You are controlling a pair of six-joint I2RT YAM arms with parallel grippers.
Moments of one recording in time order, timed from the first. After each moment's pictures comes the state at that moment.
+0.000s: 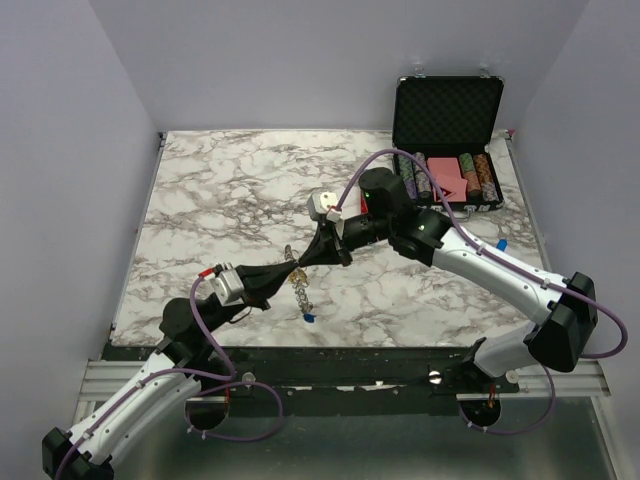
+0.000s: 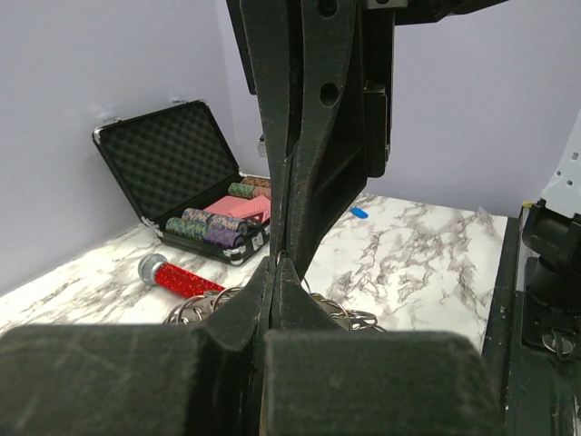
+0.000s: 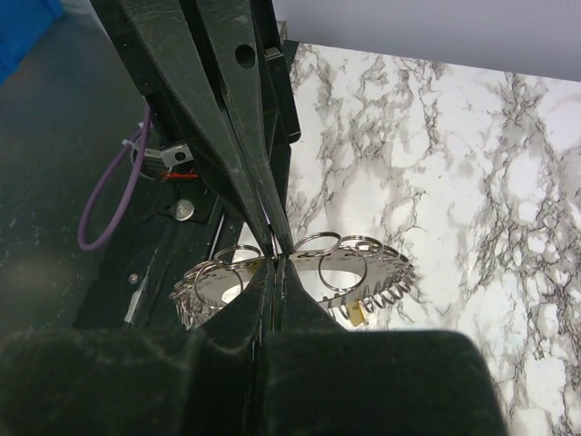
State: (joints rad) left arm -0.67 0.33 0.20 0.56 0.37 -0.09; right arm 0.86 1.44 1.28 -0.25 -0.89 -0.35
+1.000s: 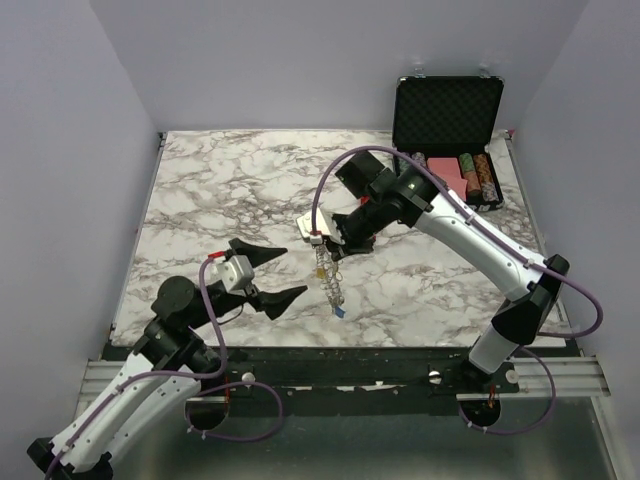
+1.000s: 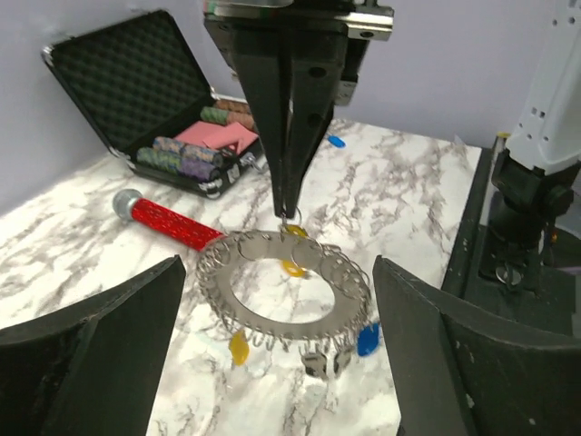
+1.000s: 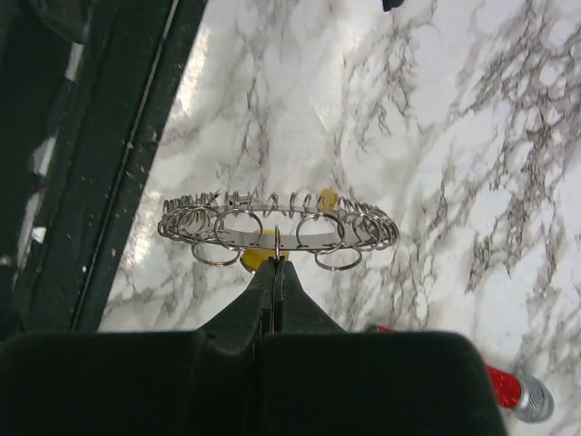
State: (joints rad) left arm -0.67 0.33 0.48 0.04 0.40 -0.03; right arm 0.86 1.65 1.80 -1.20 -0.60 -0.98
